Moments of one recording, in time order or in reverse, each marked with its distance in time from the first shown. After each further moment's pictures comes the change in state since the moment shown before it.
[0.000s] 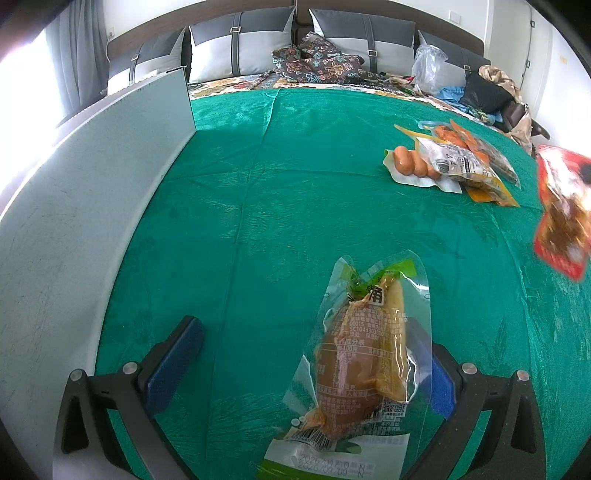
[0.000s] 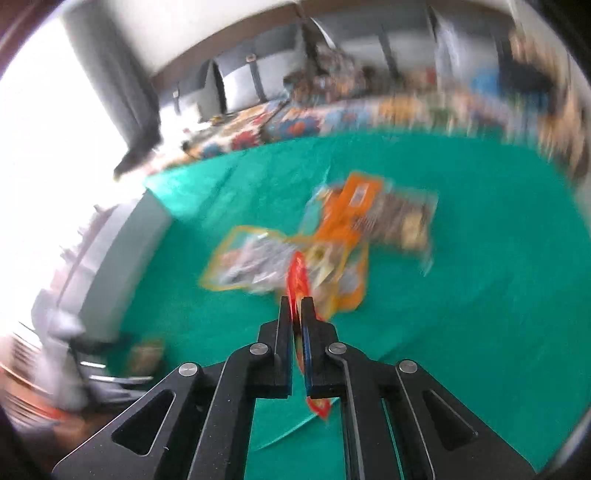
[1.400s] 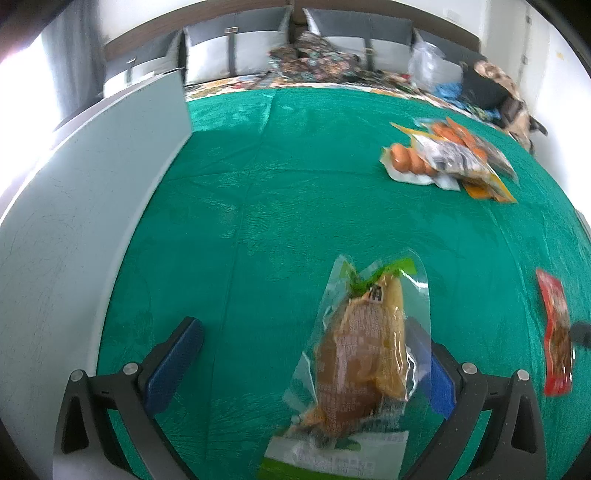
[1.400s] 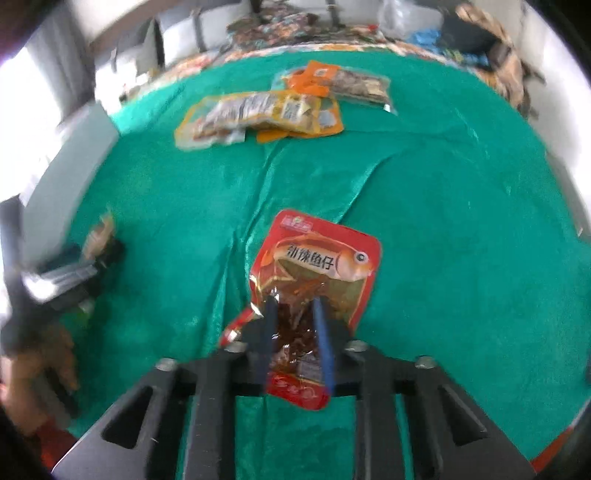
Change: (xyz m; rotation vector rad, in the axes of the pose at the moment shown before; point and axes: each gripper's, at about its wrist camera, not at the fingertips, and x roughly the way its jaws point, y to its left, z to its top) left arm 0.001 0.003 -0.001 0.032 0.010 -0.016; right arm 0.039 0.041 -0.124 0.058 0.063 -0.341
